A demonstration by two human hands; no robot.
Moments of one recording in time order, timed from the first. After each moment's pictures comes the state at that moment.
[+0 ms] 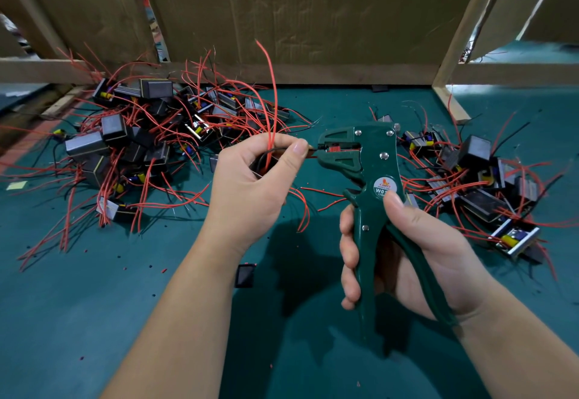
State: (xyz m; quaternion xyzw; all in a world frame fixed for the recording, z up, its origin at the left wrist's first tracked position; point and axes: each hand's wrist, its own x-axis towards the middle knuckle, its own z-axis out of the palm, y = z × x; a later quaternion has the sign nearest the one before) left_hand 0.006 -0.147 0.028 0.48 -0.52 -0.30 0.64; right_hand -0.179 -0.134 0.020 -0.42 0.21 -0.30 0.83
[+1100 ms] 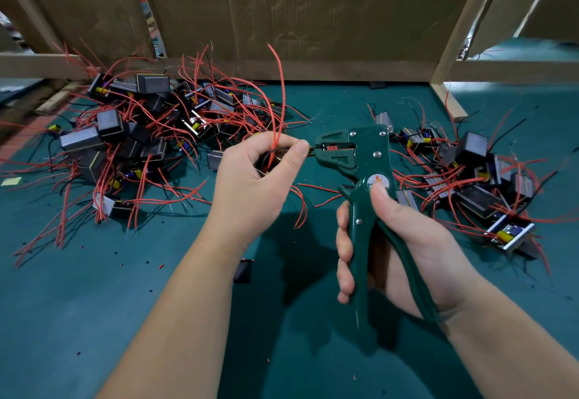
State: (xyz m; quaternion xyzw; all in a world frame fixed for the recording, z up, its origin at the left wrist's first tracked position) left_hand 0.009 -0.153 0.020 0.51 -0.55 -0.28 0.60; right_hand -0.171 -0.131 0.020 -0.39 0.28 -0.32 0.81
